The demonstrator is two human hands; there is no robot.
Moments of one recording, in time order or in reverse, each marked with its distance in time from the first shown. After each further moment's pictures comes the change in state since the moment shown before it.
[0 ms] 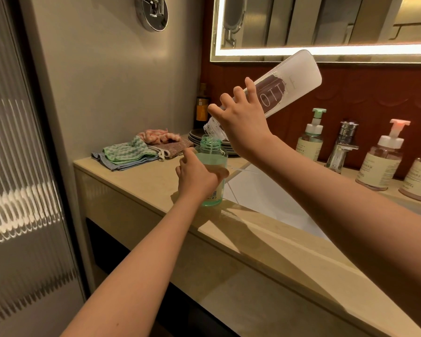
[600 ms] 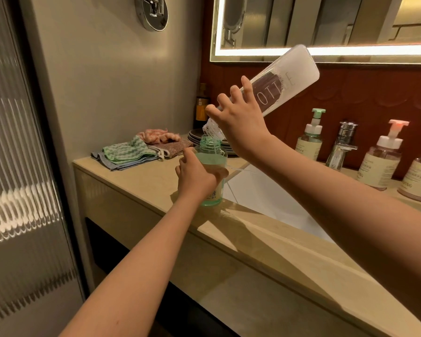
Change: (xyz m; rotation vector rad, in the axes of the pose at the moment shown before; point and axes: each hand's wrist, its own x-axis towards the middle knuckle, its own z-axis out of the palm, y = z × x) left_hand -0.002 0.000 -0.001 -0.021 -0.016 0.005; right_hand 0.002 -0.002 -0.001 -0.044 -0.004 -0.033
